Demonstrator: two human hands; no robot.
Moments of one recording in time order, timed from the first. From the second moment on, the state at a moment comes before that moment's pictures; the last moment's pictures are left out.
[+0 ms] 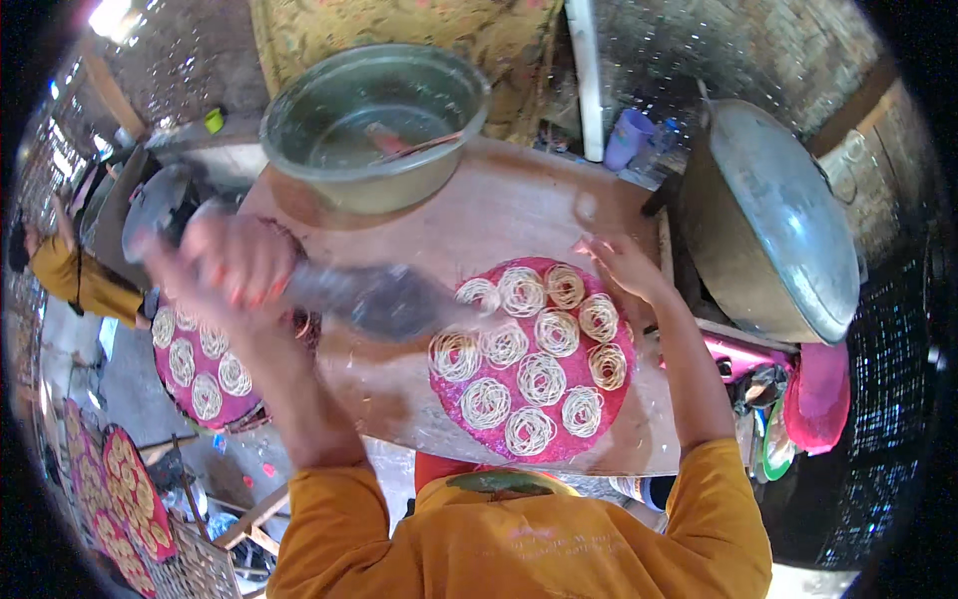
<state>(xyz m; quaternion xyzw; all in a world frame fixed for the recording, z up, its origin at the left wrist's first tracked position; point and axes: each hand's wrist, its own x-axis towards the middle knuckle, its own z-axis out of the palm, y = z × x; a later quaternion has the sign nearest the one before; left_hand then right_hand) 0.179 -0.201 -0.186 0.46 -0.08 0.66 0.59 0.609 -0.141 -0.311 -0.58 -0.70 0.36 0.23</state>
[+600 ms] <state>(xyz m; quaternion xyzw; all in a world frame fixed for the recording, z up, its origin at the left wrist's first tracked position) 0.171 -0.308 -0.203 0.54 0.17 0.68 0.47 0.671 -0.083 -0.394 -0.59 -0.76 0.27 0.03</state>
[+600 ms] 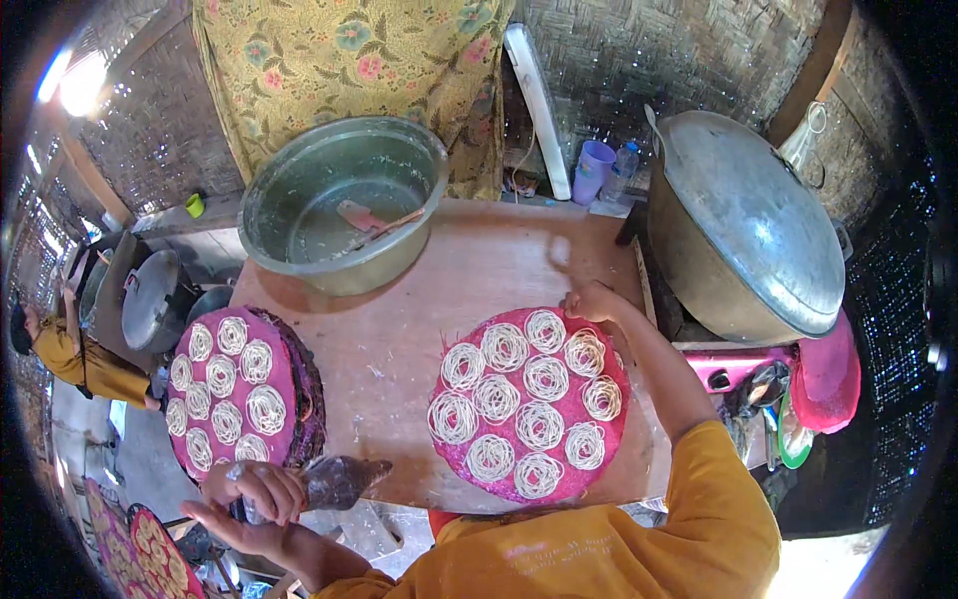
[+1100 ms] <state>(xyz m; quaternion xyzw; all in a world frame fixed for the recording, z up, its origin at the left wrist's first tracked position) 0.153 -0.285 -0.198 0.56 0.14 0.62 0.53 0.628 0.129 -0.347 -0.70 -0.70 -0.16 -0.06</state>
